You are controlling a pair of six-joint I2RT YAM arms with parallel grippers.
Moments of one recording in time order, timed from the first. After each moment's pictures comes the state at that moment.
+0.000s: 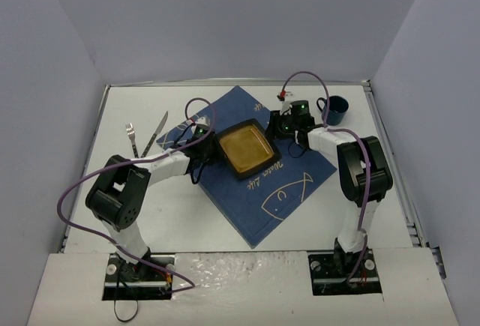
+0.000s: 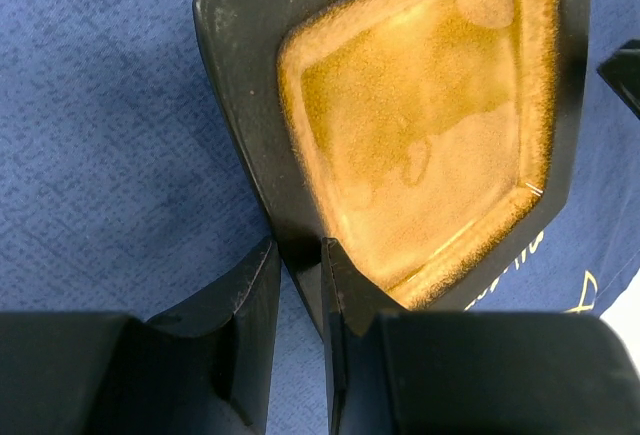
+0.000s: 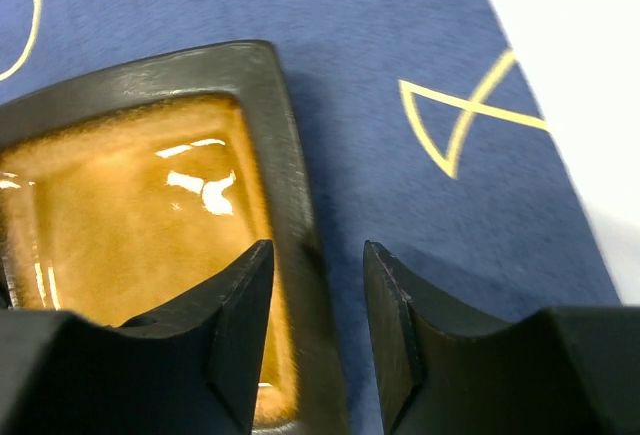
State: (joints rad) left arm -0.53 1.73 1.00 -0.03 -0.01 -0.82; right arm 0.29 1.92 1.15 0.12 -0.28 0.18
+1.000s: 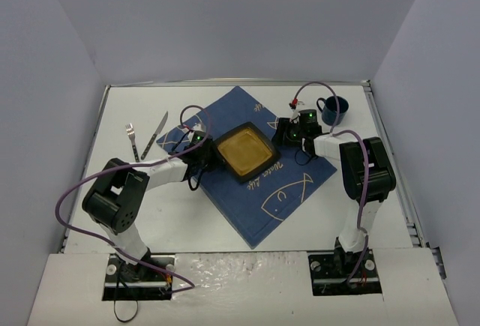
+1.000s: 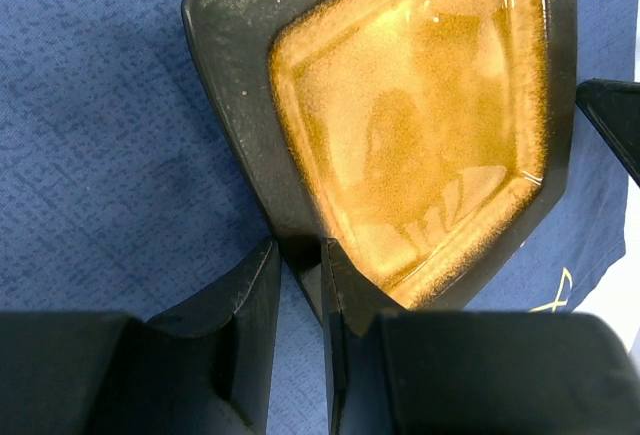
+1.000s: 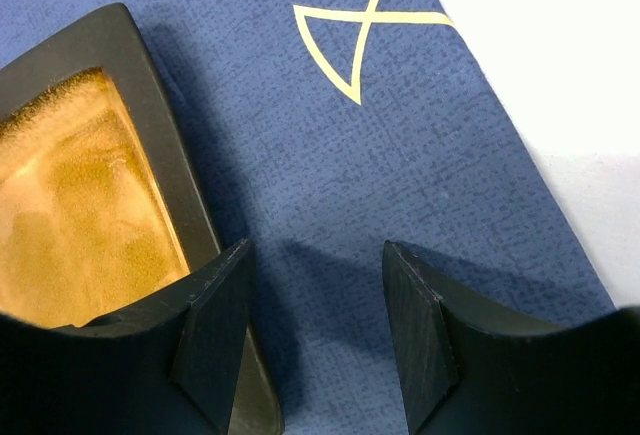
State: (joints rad) left arm -0.54 1.70 0.90 0.04 0.00 -0.93; right arm 0.22 1.92 1.02 0.20 -0.26 0.26
